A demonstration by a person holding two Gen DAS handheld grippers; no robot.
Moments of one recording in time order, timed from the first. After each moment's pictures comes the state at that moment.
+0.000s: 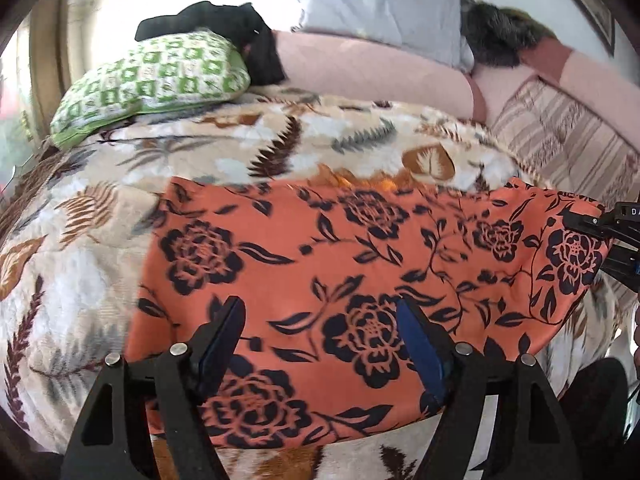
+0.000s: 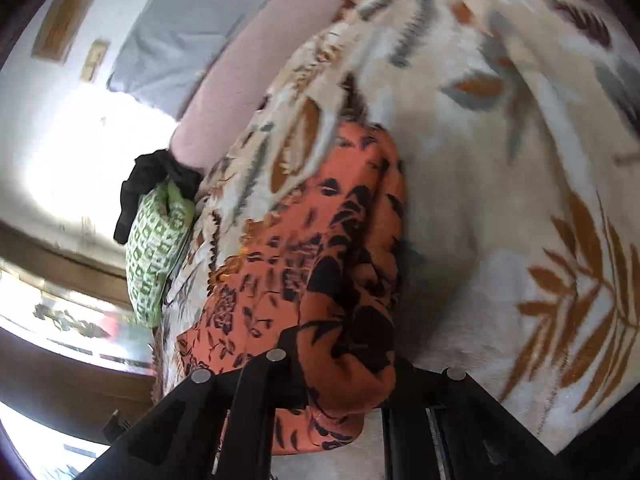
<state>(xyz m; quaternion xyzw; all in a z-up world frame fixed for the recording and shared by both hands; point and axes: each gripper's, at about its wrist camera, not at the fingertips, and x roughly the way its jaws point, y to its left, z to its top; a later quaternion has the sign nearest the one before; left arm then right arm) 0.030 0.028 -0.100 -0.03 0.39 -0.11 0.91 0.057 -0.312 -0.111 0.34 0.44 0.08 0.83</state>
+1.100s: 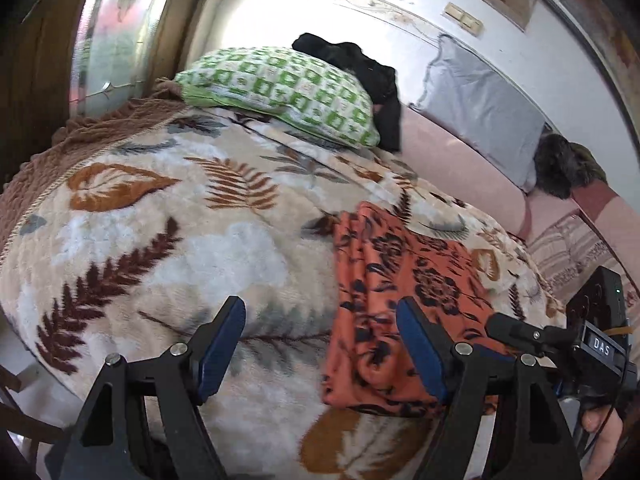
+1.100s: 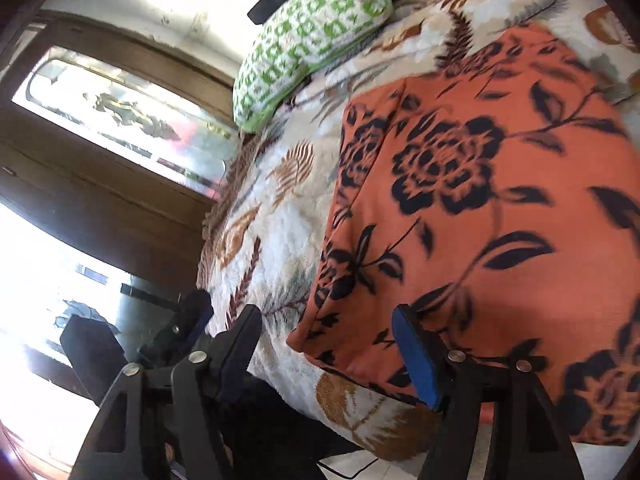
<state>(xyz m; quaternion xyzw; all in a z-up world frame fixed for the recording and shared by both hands) -0.015 0.172 -0.092 -0.19 0.33 -0.04 0.92 0.050 -0.057 -0.147 0.27 0.49 0.33 0.76</state>
